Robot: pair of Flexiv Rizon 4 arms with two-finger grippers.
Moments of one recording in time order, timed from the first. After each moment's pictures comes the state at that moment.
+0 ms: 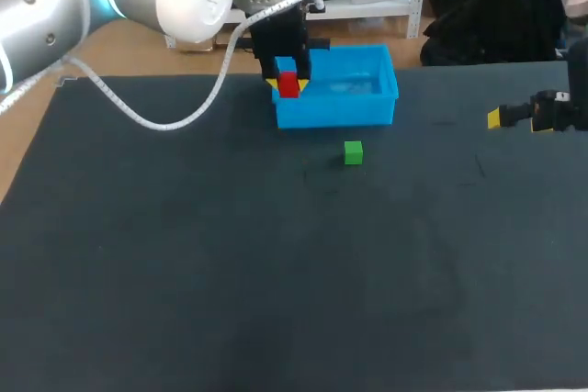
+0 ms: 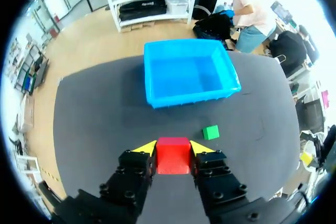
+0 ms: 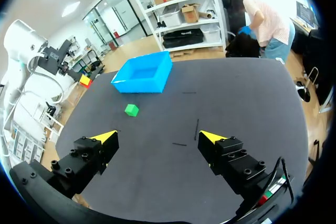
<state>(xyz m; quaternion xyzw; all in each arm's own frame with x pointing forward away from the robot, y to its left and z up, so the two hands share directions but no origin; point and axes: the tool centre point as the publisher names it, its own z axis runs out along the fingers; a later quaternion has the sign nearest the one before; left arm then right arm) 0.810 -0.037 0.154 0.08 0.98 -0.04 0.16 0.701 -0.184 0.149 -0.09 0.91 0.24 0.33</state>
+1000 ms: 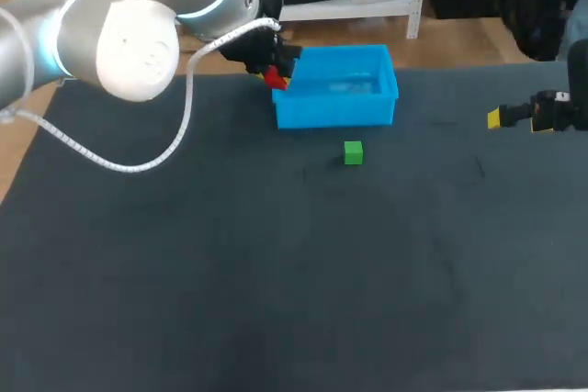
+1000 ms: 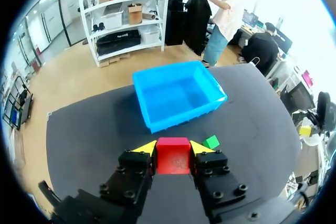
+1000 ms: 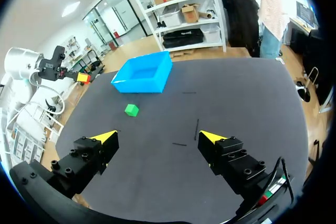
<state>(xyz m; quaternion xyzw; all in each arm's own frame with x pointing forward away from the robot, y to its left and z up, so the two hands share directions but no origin) 0.824 -0.014 0.155 0.18 0.94 -0.10 0.27 0.701 -0.184 0.149 -0.09 0.91 0.24 0.33</state>
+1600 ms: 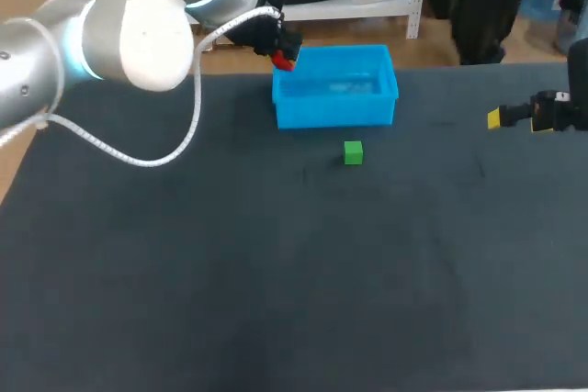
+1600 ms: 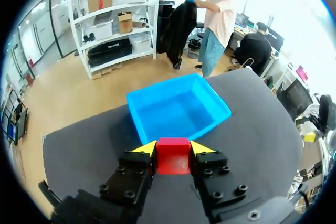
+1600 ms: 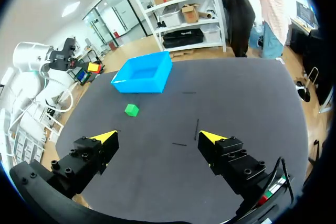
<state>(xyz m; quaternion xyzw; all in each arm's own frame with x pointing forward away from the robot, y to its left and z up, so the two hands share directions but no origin) 0.883 -0.028 0.150 0.22 0.92 -0.12 0.30 0.701 -0.184 0.149 -0.09 0.91 0.24 0.33</state>
